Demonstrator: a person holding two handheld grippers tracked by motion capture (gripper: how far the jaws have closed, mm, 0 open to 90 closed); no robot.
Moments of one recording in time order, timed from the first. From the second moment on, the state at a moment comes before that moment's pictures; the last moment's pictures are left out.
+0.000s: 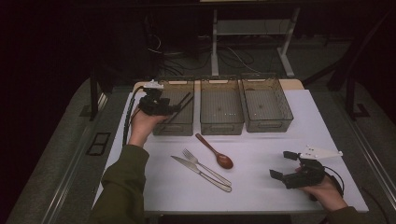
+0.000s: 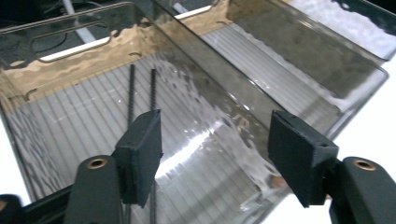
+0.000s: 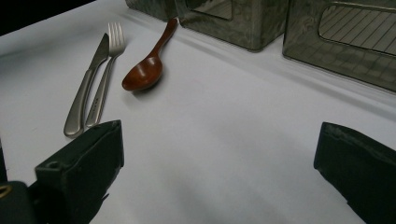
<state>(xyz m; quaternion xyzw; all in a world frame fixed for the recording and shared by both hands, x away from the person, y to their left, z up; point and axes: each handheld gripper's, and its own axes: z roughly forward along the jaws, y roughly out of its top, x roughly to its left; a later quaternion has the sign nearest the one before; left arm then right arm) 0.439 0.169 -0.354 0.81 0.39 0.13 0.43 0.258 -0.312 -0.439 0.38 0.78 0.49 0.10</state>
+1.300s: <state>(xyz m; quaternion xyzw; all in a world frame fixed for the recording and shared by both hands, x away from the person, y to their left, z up) 0.311 0.163 -0.398 0.80 0.33 0.12 0.48 0.258 -0.312 -0.438 0.38 0.78 0.49 0.10</state>
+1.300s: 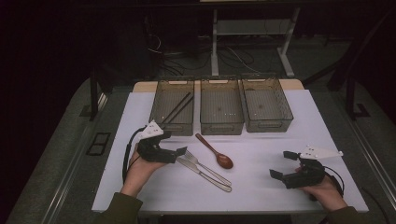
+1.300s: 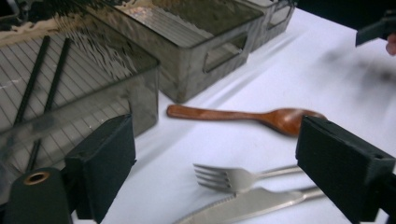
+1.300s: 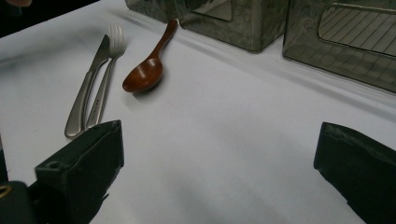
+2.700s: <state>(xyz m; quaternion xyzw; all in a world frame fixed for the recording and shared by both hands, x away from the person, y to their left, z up) 0.274 0.164 -0.426 0.82 0.32 0.13 0.46 0.294 -0.254 -0.423 0.35 0.82 0.45 0.07</state>
